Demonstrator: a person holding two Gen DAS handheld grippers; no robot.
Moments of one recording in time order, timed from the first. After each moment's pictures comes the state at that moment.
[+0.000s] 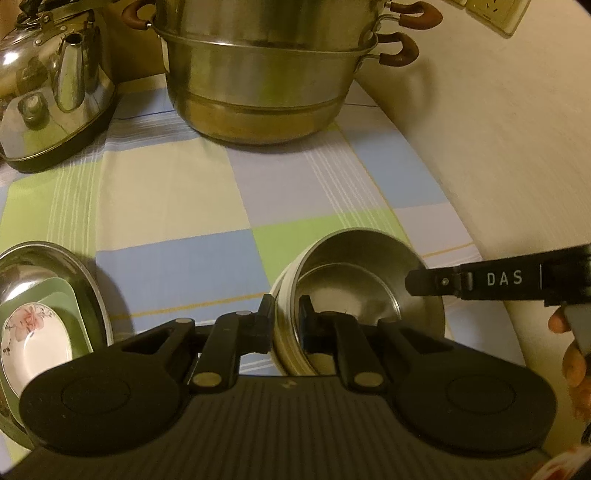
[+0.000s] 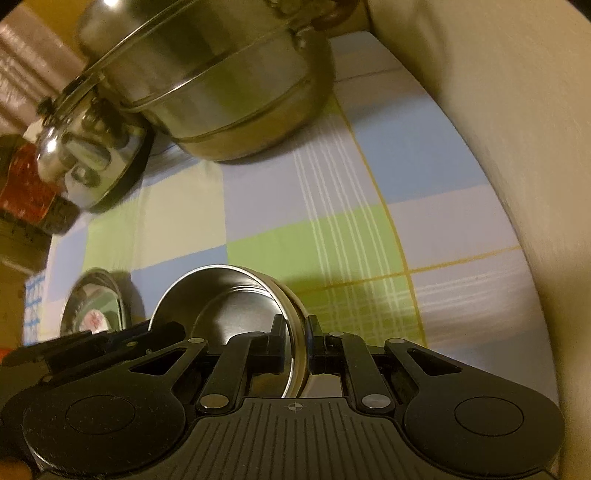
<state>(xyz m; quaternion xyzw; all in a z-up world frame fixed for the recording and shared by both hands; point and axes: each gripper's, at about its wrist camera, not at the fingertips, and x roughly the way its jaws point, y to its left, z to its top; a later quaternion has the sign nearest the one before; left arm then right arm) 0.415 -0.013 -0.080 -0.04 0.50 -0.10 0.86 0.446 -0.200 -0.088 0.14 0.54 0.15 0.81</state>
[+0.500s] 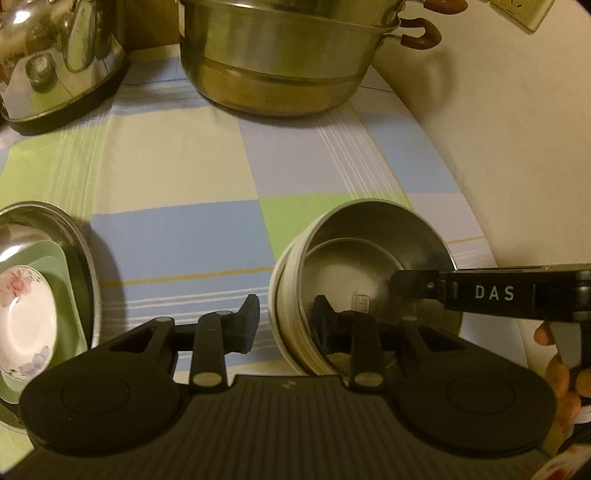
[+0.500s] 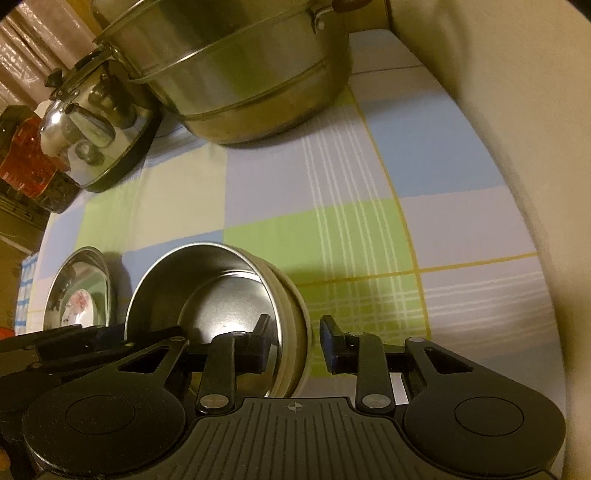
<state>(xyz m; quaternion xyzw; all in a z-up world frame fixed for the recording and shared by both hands) 0.413 -0.008 -0.102 -0.07 0.52 -0.09 0.84 0.439 -0.193 -0.118 0.13 0.54 0.17 0.82</state>
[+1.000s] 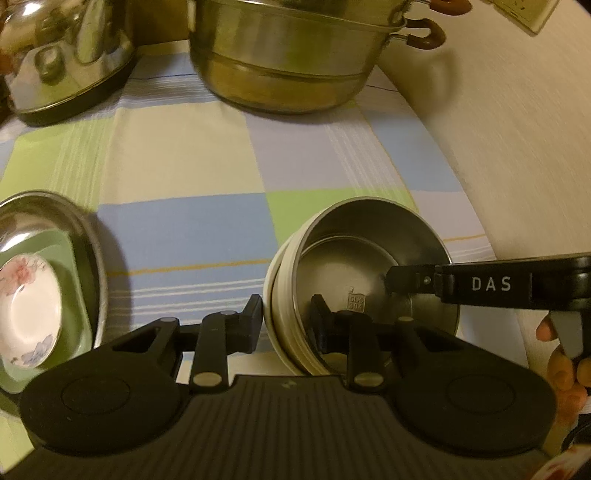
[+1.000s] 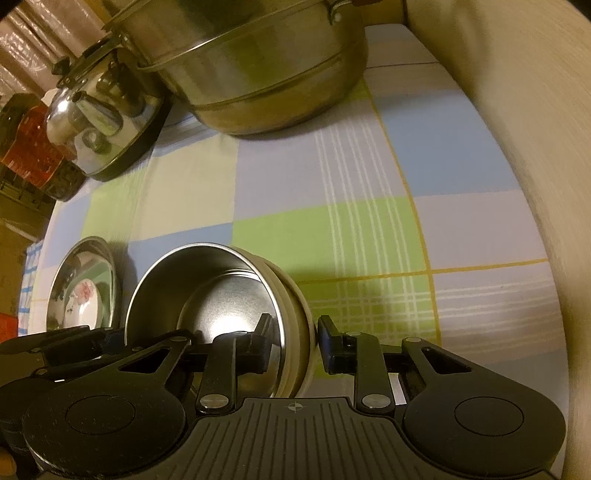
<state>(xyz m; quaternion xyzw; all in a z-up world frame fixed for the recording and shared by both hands) 0.407 -0.006 -0.100 -0.08 0.52 -0.07 0.84 0.444 -0.185 -0.117 0.12 0.55 0.18 0.81</state>
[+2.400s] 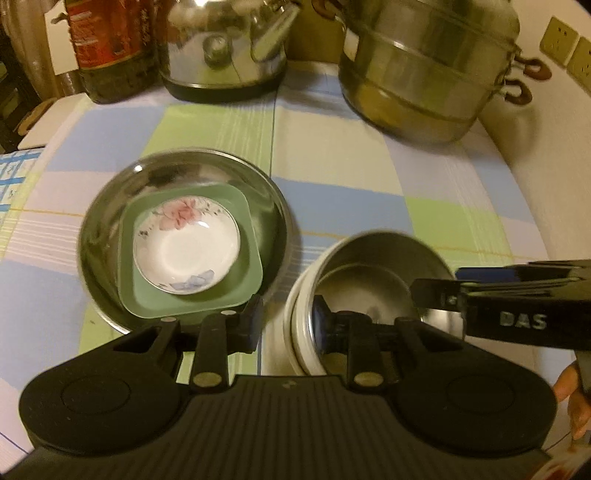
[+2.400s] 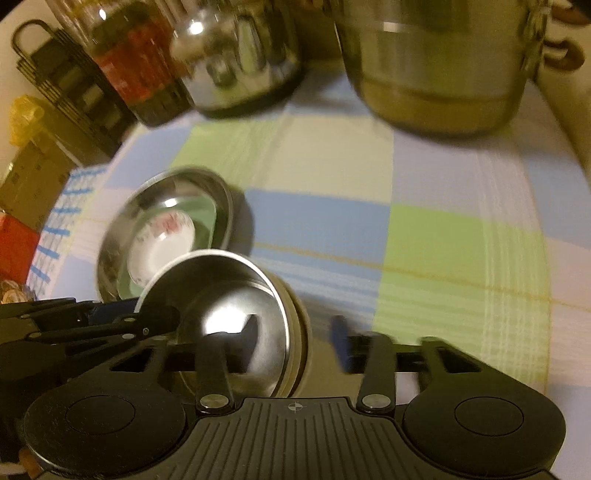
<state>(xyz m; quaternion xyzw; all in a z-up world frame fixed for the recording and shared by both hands) 0.329 0.089 -0.074 -0.10 0.48 0.07 0.87 0.384 -0.079 -0.101 0.02 0.50 0.30 0.82</state>
